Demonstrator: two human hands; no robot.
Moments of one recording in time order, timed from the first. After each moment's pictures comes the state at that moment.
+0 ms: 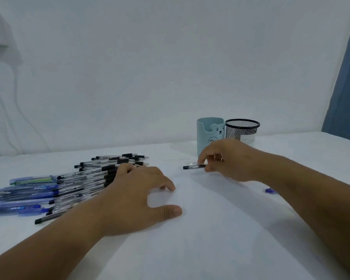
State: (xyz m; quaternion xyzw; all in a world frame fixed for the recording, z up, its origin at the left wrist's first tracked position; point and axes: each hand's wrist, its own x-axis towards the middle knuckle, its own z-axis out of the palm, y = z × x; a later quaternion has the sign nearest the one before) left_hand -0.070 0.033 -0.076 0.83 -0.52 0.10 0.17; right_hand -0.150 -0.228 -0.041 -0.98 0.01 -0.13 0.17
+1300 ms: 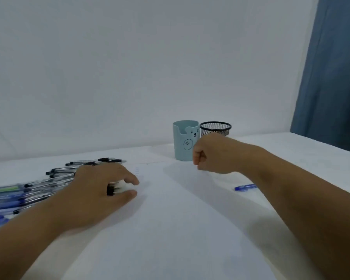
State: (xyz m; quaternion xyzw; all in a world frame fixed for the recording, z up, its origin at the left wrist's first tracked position) left_hand -0.065 0.036 -0.062 0.84 -0.48 0.09 0.25; right_hand -0.171 -0.250 -0.020 -0.99 0.08 -0.09 0.04
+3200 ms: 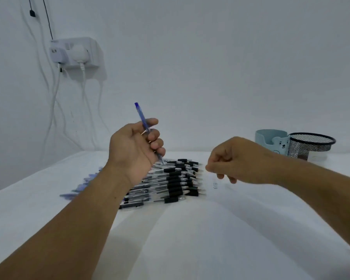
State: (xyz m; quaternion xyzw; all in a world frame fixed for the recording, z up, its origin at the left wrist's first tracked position) left_hand -0.034 0.091 -0.006 0.44 -0.21 -0.12 0.87; right_hand -0.121 -0.133 -0.004 -0.95 -0.07 -0.09 0.28
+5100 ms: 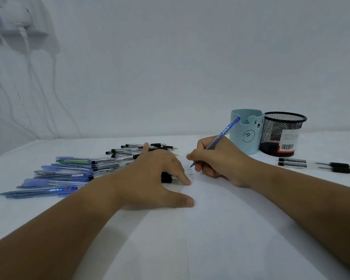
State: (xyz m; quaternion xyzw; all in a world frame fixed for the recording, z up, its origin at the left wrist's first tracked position) left_hand -0.041 0.052 -0.065 0.83 -0.50 0.03 0.22; right_hand -0.096 -0.151 -0.064 -0.80 0.04 -0.11 0.59
